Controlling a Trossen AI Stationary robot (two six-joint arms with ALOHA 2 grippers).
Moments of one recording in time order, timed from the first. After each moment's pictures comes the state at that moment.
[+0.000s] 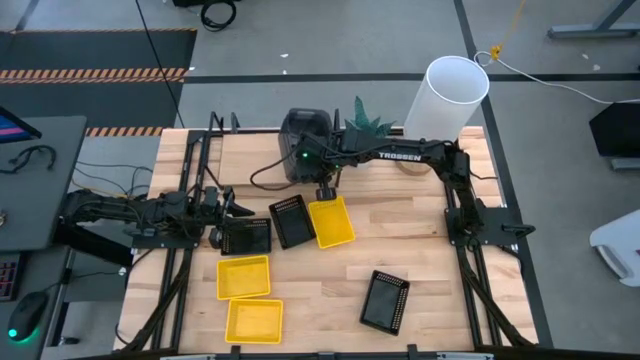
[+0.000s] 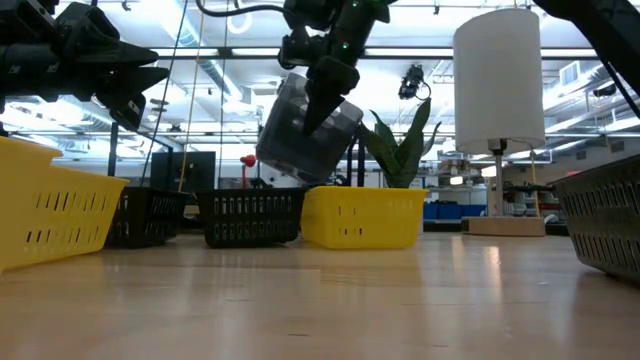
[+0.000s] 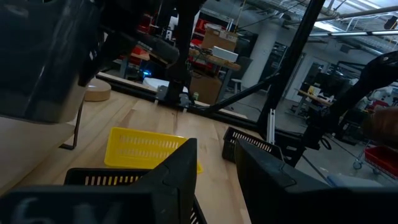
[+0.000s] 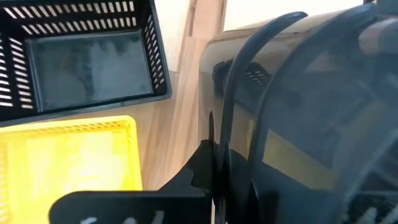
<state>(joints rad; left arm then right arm) -0.08 0.24 0.01 0.29 -0.05 -0.33 -0.20 2.06 1.98 -1.00 0.08 -0.40</state>
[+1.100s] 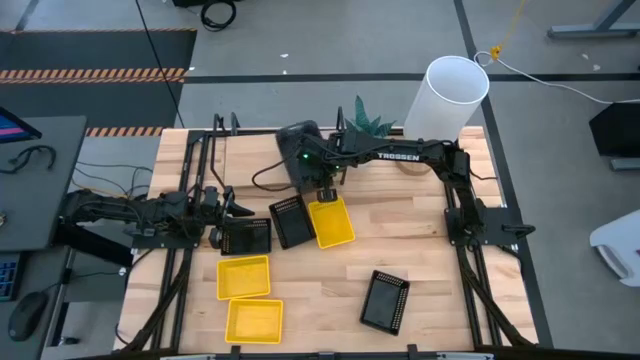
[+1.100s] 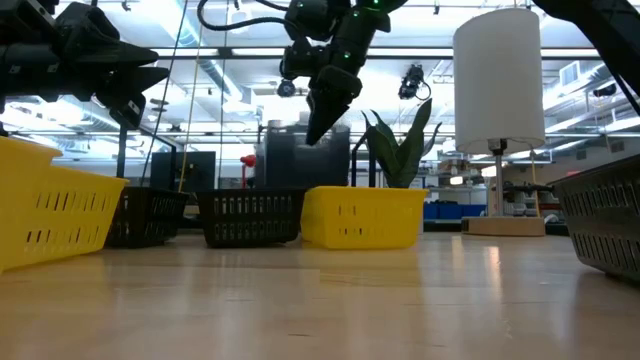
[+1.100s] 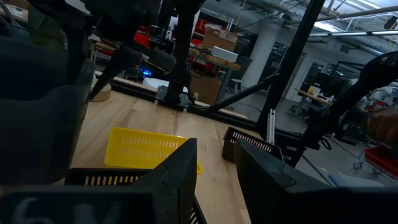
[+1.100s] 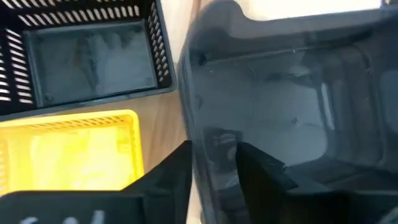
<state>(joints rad) -0.08 0.24 0.01 0.29 -0.05 -0.33 -0.21 2.06 1.93 -0.97 0.04 -0.39</state>
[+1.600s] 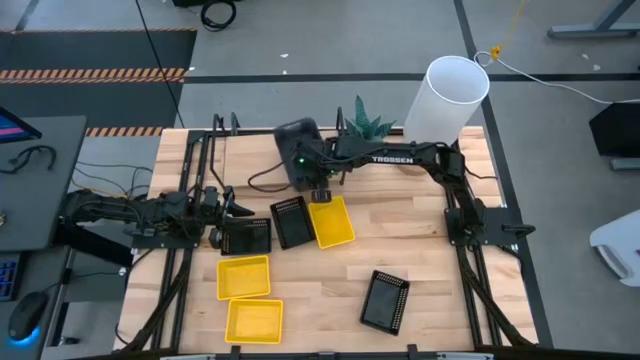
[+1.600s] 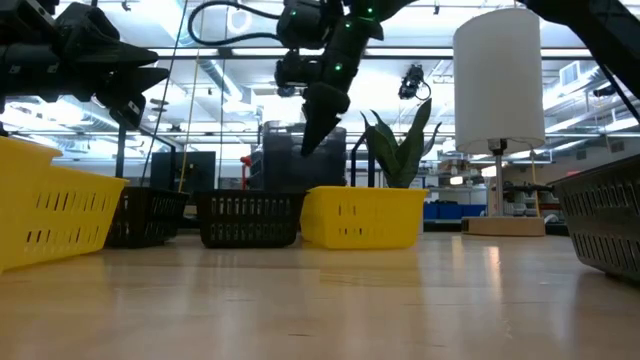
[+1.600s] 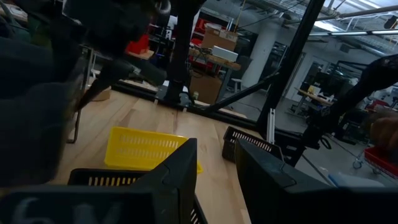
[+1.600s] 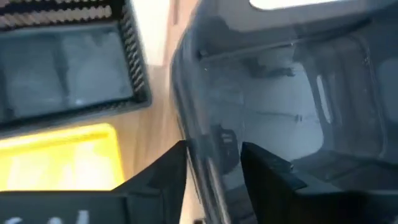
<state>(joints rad) -0.08 0.24 0.01 0.29 -0.05 -0.33 -0.20 2.11 1.93 -0.92 0.14 -0.34</state>
